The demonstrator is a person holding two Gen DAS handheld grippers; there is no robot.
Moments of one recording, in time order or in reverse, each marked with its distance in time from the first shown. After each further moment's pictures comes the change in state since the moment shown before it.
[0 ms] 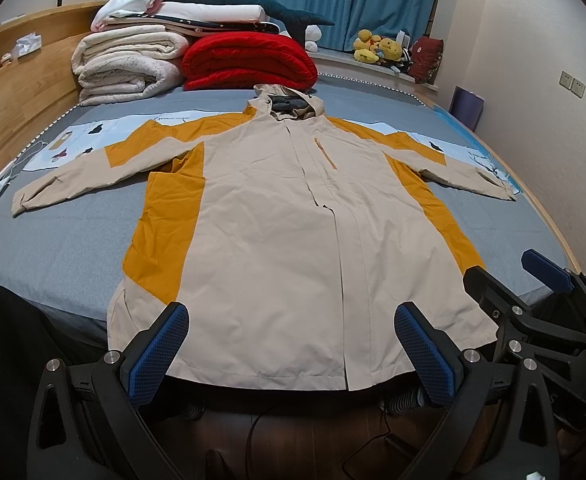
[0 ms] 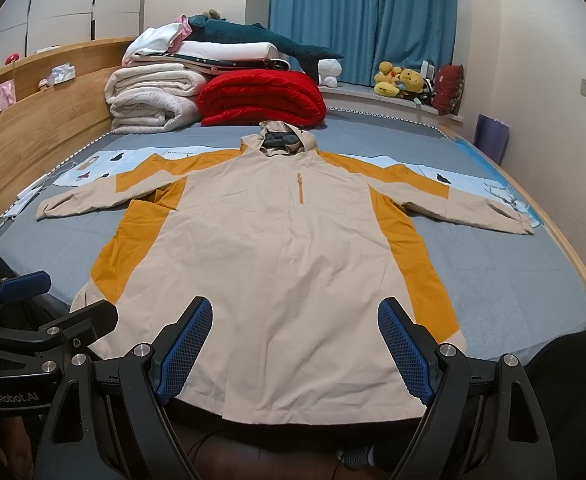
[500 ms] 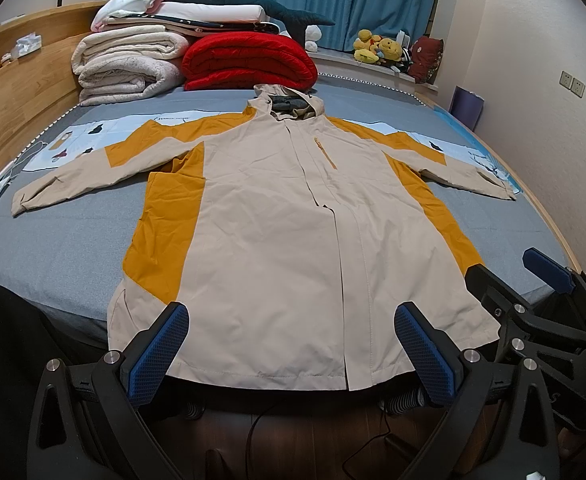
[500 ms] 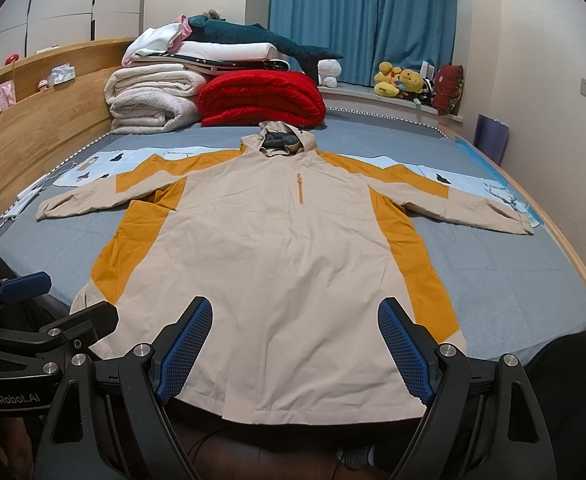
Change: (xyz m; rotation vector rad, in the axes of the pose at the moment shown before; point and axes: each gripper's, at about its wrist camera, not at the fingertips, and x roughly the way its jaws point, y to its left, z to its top) left arm 0.000 0.000 0.000 -0.001 0.000 -0.002; right arm 0.000 -0.002 0.002 -0.001 0.000 0.001
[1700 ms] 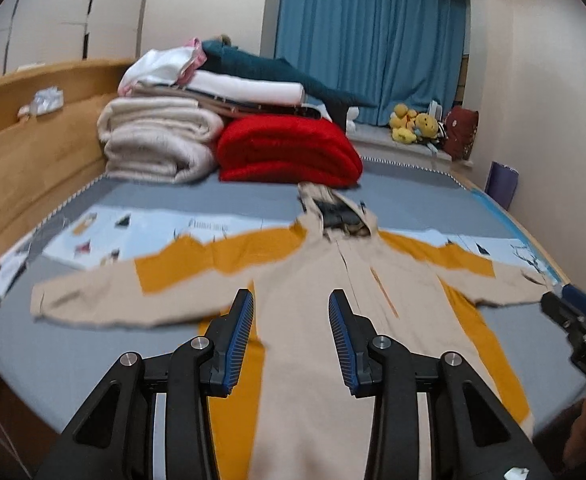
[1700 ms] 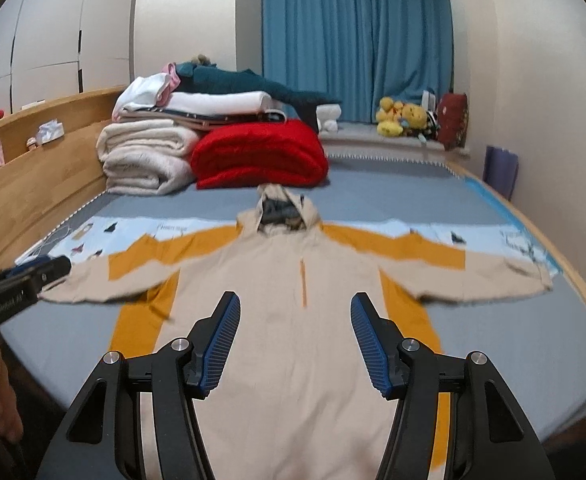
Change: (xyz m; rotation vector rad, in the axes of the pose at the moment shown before) left arm 0.030 0.076 0.184 -0.019 -0.264 0.102; right arm 0.063 -0.015 0.156 0.051 -0.138 0.039
